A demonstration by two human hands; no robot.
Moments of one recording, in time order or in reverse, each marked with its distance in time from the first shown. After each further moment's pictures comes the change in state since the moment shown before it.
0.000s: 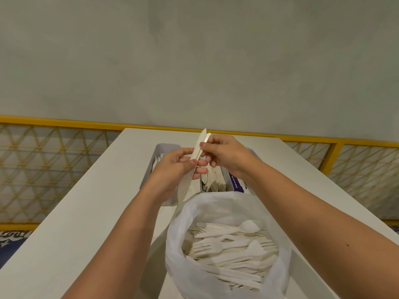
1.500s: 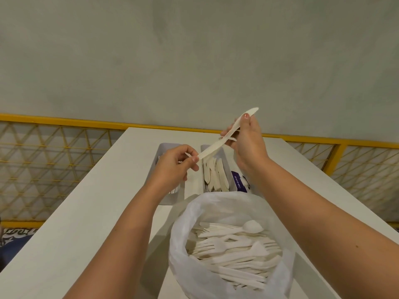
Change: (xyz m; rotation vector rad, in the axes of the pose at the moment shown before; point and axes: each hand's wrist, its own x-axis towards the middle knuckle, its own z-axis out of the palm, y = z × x) left_hand -0.001 0.001 -0.011 0.495 0.129 0.151; right_hand 0.002 -0.012 -0.007 0.463 0.449 -0.175
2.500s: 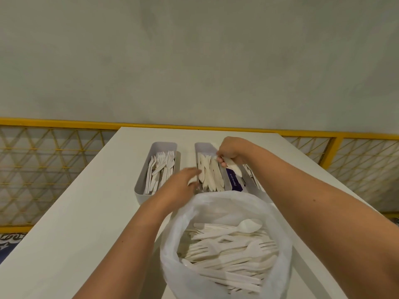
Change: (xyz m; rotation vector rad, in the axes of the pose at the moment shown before) left_hand 0.000 -0.022 0.032 0.456 -0.282 -0.006; right_hand 0.045 0.024 -0.019 -1.062 -0.433 0.496
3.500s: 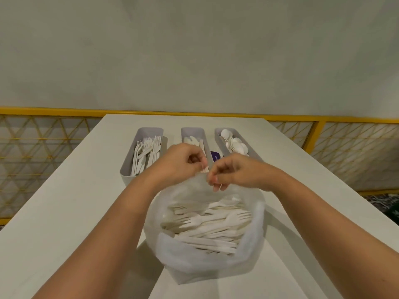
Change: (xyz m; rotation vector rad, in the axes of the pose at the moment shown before) left_hand -0.020 0.049 -0.010 -0.118 -0.053 0.155; right_hand -0.102 0.073 0.013 0.059 -0.247 -0.485
